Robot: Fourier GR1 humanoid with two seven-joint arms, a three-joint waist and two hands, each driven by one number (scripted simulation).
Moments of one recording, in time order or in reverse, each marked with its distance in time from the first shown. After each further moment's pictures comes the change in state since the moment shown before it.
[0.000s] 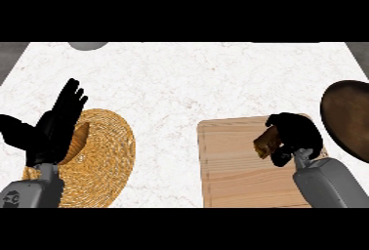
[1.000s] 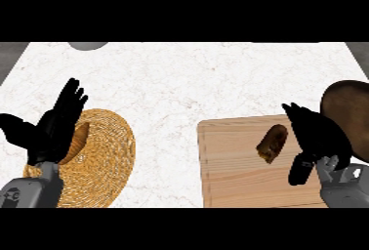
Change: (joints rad) left arm -0.008 0.055 -0.054 0.032 0.059 0.055 -0.039; right arm -0.012 -0.196 0.089 -0.242 -0.253 0.046 0.240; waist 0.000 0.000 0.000
